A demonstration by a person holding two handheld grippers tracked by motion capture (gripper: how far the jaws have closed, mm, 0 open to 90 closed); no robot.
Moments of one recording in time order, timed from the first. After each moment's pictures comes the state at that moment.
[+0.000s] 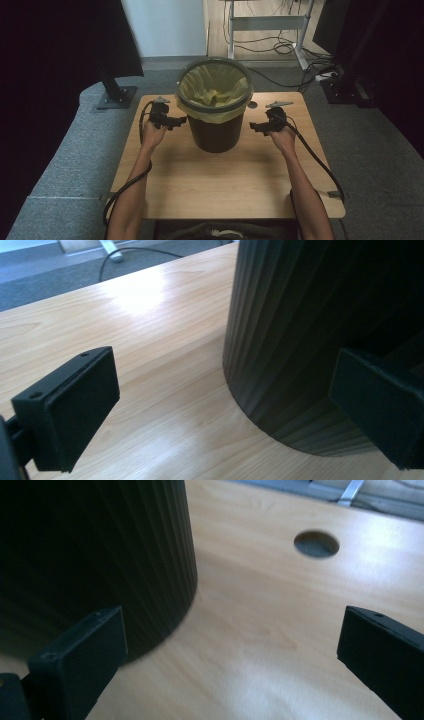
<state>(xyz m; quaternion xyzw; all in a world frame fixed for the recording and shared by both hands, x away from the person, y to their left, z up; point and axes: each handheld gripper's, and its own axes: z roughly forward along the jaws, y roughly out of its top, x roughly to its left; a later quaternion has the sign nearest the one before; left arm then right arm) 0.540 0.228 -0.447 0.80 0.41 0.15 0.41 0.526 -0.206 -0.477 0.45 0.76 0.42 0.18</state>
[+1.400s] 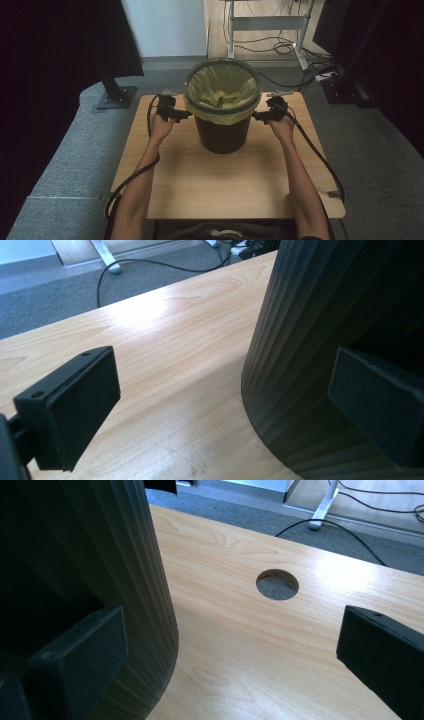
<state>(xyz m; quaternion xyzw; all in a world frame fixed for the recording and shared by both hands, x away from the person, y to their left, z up) 0.563 0.210 -0.440 0.79 0.41 0.16 0.42 0.559 -0.210 -0.464 0.46 0.75 0.42 0.22</state>
